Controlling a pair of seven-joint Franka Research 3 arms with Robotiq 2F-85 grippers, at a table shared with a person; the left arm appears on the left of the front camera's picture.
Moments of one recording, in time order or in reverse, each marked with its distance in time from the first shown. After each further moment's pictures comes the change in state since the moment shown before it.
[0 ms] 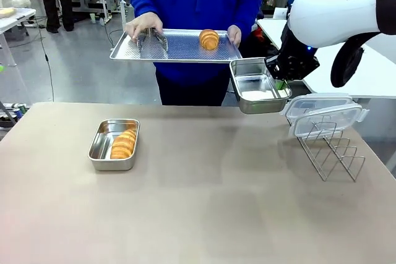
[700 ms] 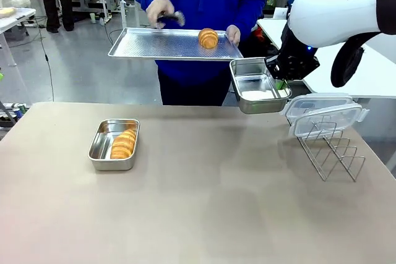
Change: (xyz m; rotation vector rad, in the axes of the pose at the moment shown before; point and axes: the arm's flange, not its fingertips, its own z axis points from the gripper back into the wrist) left arm -0.006 0.004 -0.007 0.028 0.013 -0.030; right arm 0.000 0.000 0.000 0.000 0.000 0.000
